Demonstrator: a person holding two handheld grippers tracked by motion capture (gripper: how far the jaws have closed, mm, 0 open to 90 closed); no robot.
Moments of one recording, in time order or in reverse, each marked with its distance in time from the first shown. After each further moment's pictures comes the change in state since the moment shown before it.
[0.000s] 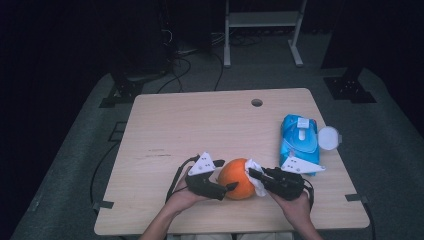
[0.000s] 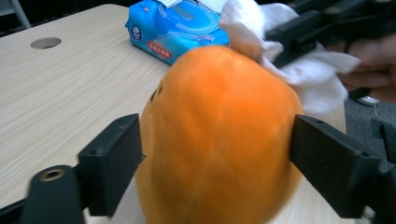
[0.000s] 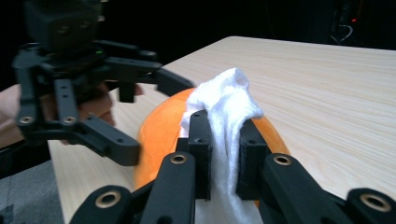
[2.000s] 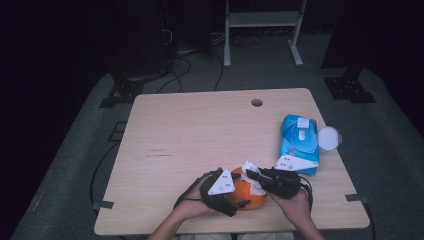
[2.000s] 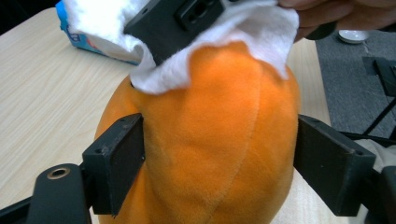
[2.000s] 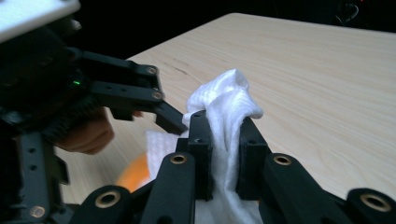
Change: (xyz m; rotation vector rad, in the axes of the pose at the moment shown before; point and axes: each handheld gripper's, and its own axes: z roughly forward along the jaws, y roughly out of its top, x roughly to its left) left arm -0.035 -0.006 0.022 0.075 -0.075 0.234; right arm 0.003 0.008 0.007 0.102 -0.021 -0.039
